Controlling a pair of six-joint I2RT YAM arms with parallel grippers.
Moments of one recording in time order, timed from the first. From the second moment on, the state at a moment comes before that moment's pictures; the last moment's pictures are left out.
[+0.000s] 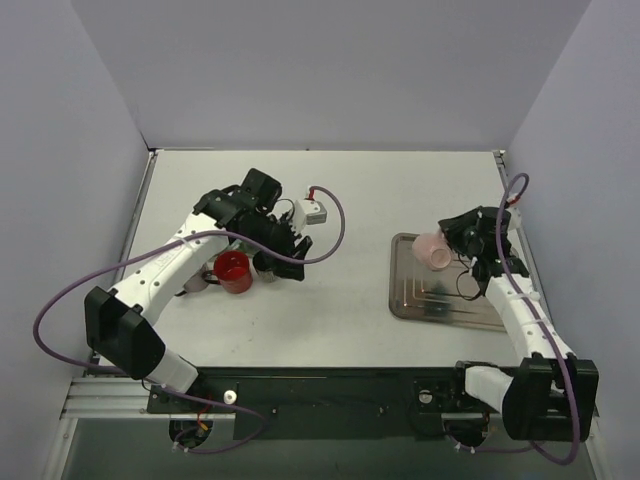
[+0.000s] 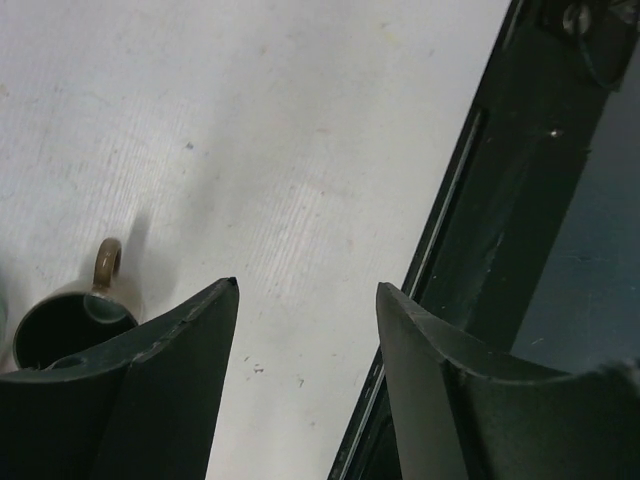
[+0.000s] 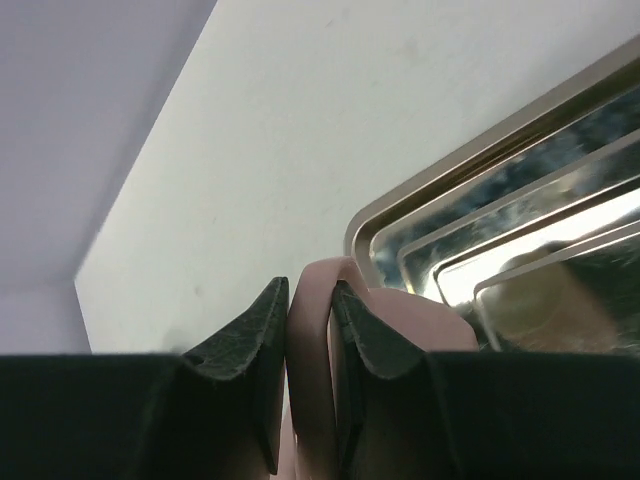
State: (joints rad) left arm -0.57 1.52 1.45 -1.02 0.55 0.38; right arm -0.08 1.14 0.69 -0.08 -0.01 0.93
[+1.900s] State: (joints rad) left arm -0.56 1.29 1.15 -1.08 0.23 0.31; right arm 0.73 0.89 0.94 -0.48 0.71 0.51
